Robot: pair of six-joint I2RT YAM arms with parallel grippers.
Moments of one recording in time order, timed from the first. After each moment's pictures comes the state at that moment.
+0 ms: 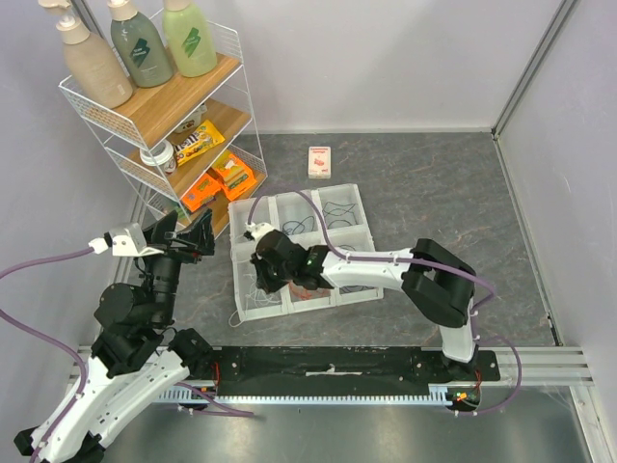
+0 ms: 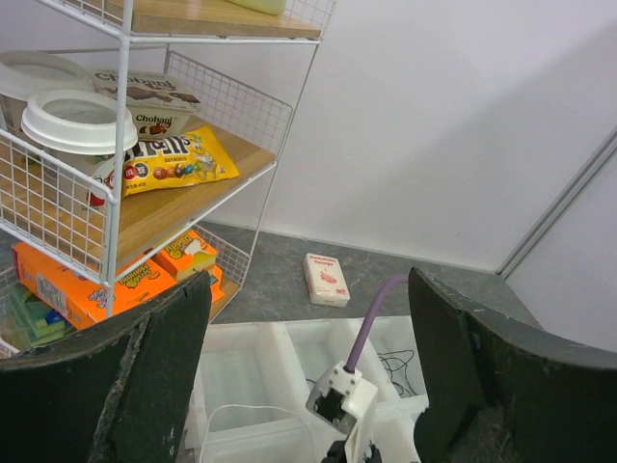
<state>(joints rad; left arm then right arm) -0.71 0.28 0.68 -0.07 -0.60 -0.18 1.12 1.95 1.33 -0.11 -0.02 0.52</state>
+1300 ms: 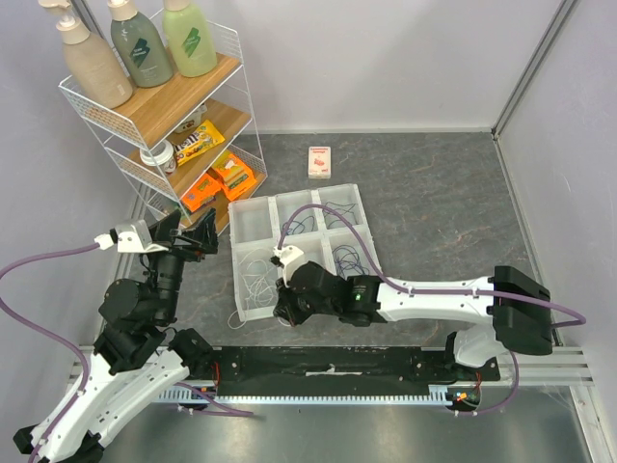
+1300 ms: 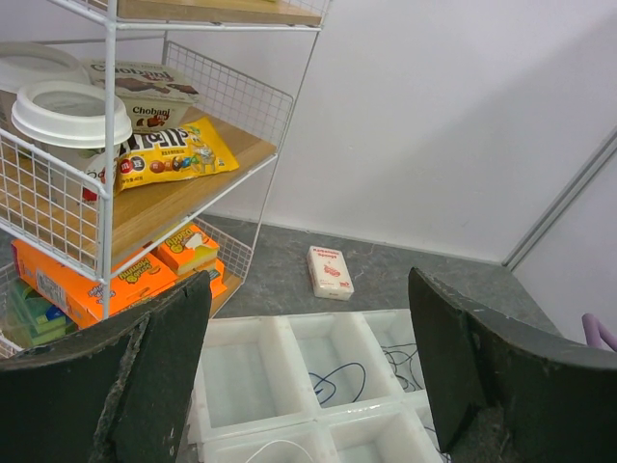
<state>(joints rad) -0.71 0.30 0.68 -0.07 -0.60 -0.18 1.31 1.50 0.98 -0.10 0.09 0.61</state>
